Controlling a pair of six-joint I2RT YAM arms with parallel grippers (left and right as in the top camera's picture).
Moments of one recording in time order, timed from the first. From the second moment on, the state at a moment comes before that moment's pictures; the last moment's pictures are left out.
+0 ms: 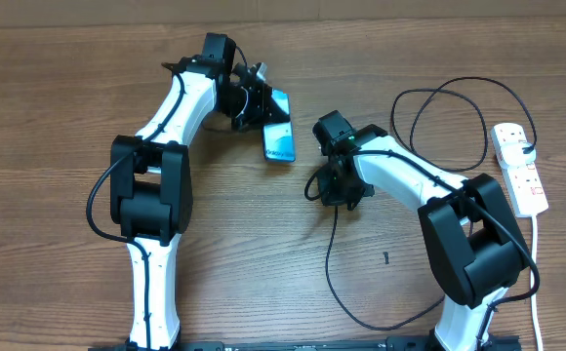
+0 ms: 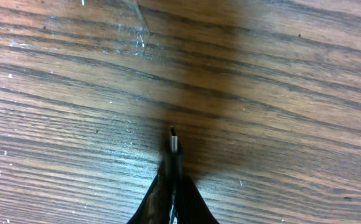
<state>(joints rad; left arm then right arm) -0.20 2.36 1.91 -0.83 0.84 -0.31 0.49 1.97 1.27 -0.85 -0.04 0.33</state>
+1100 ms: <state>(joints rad) -0.22 2.25 1.91 -0.26 1.42 -0.90 0.25 1.72 1.28 -0.78 -1.23 0.01</state>
